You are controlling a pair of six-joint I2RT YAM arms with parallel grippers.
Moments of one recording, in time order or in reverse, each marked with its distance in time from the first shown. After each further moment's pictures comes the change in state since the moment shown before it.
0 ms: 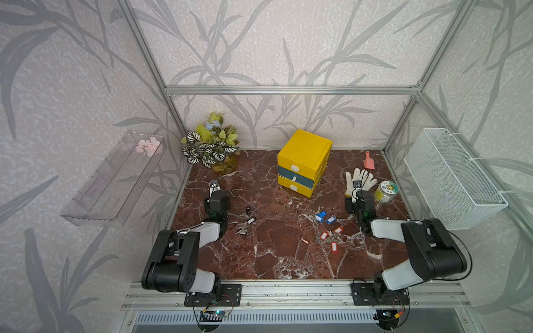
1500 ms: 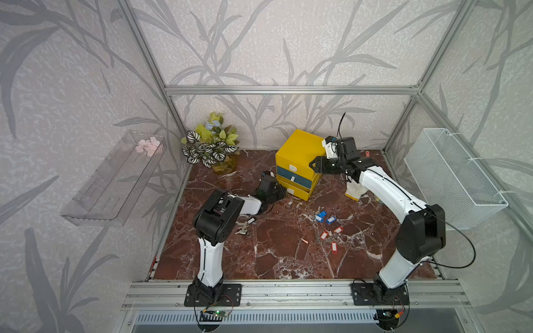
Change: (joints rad) left arm -0.452 0.537 0.604 -0.155 0.502 -0.748; right arm 0.193 0.190 1.112 -1.159 -0.506 0.423
